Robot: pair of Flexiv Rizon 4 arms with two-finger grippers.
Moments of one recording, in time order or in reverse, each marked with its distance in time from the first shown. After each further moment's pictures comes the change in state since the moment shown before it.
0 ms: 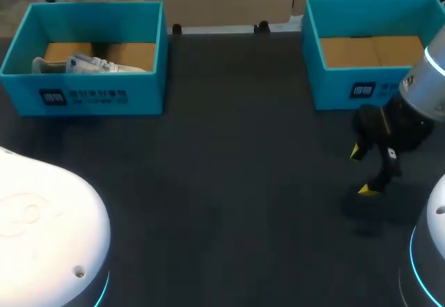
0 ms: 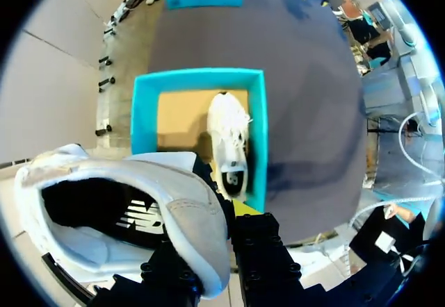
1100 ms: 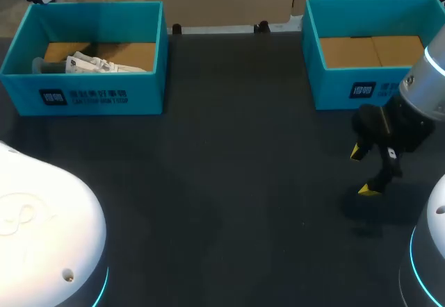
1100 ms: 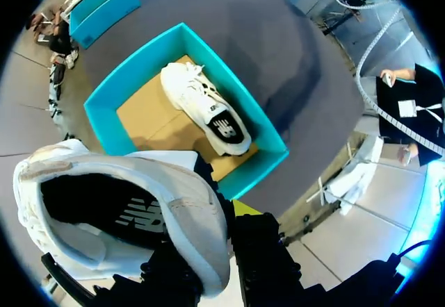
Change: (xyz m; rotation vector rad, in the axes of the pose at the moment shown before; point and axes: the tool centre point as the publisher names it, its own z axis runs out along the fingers) left arm -0.039 0.083 0.038 -0.022 0.029 0.654; right arm 0.000 0.000 0.000 0.000 0.000 0.000
